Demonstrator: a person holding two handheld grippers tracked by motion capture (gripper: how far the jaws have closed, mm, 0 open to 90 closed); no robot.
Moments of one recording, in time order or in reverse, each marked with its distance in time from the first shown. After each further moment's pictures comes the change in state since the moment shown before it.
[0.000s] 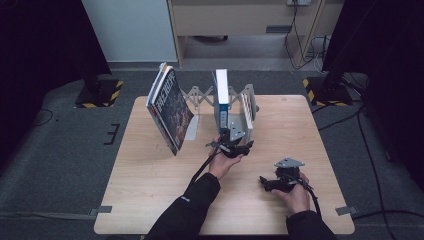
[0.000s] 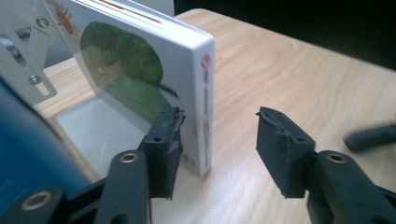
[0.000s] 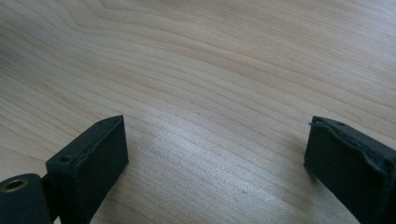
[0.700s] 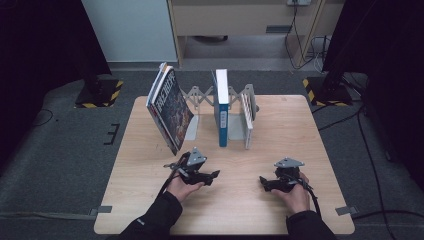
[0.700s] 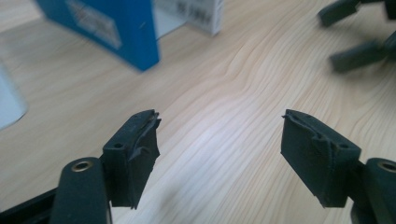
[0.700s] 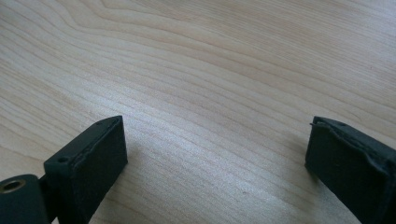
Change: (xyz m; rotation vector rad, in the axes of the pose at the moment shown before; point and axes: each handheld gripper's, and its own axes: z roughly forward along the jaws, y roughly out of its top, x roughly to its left) left arm 0.034 -0.088 -0.107 0.145 -0.047 -0.060; right arm 0.000 0.000 0.000 0.002 -0.001 -0.005
